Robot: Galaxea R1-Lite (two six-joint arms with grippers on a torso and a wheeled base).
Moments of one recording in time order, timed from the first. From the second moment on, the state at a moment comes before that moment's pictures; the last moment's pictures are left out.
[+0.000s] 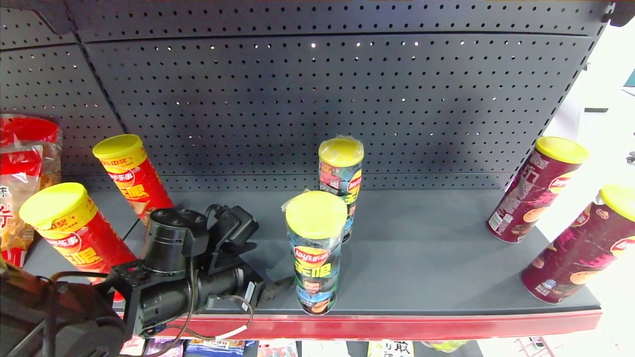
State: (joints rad) left arm -0.55 1.78 -0.47 -0.80 -0.15 0.09; right arm 0.39 0.53 -0.63 0.19 0.17 -0.02
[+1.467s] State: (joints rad) left arm -0.58 1.84 -0.50 -0.80 -0.16 0.09; right arm 0.38 0.53 -0.63 0.19 0.17 -0.02
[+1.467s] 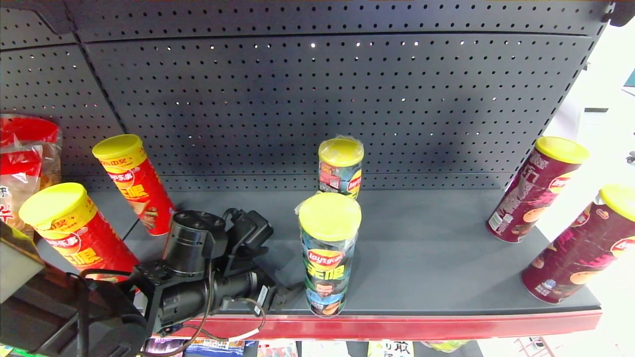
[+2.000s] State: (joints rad) left arm -0.52 1.73 -0.40 -0.80 -0.15 0.09; right arm 0.38 0.53 -0.60 0.19 0.17 -0.02
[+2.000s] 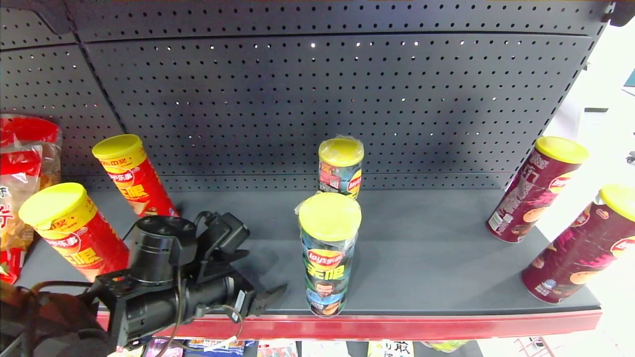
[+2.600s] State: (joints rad) left arm -0.44 1.12 -0.42 -0.14 -0.17 0.08; right arm 0.34 0.49 -0.60 0.28 0.00 -0.03
